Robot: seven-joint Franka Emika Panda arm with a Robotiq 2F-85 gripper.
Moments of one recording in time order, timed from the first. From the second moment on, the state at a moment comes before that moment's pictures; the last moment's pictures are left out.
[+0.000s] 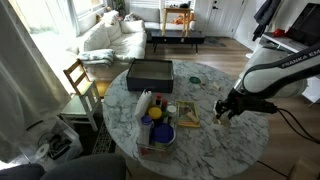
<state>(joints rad) -0.08 0.08 -0.08 -2.48 0.31 2.61 0.19</state>
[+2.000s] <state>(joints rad) -0.08 0.13 -0.08 -2.44 0.22 2.61 0.27</state>
